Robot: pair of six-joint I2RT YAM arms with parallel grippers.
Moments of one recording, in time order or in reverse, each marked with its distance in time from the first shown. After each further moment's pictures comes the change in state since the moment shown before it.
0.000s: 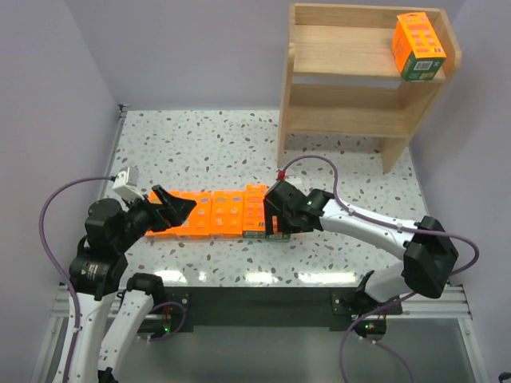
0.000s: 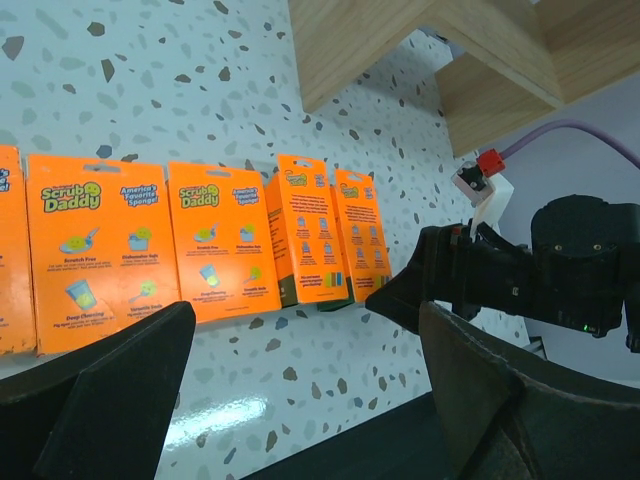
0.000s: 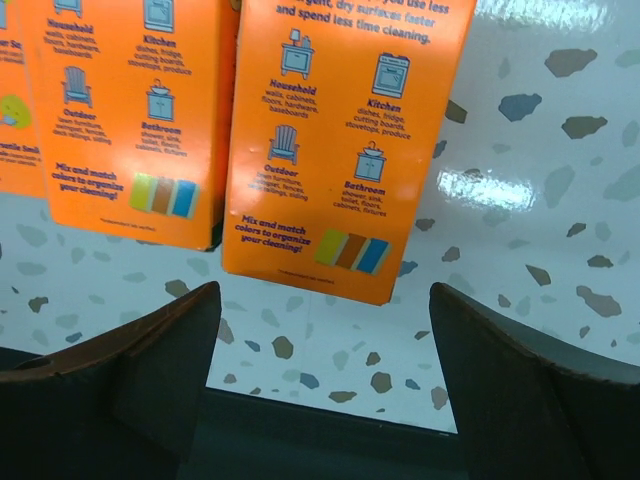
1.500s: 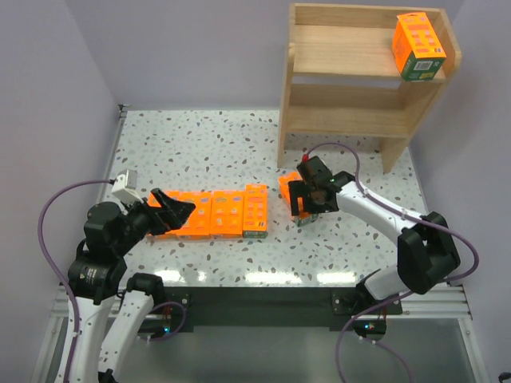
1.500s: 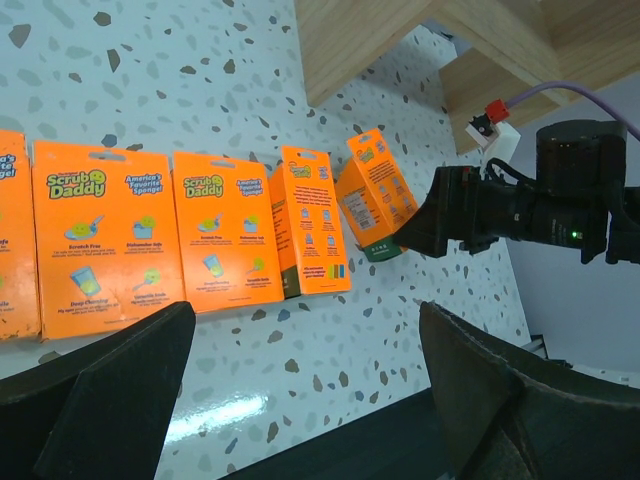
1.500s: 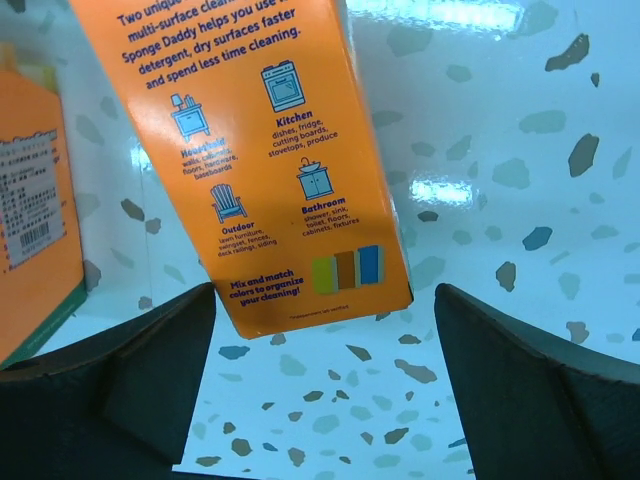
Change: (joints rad) left arm 0.000 -0.032 -0.001 -0.040 -0.009 -0.004; right arm -0.348 0.033 -0.020 0.058 -0.053 -0.334
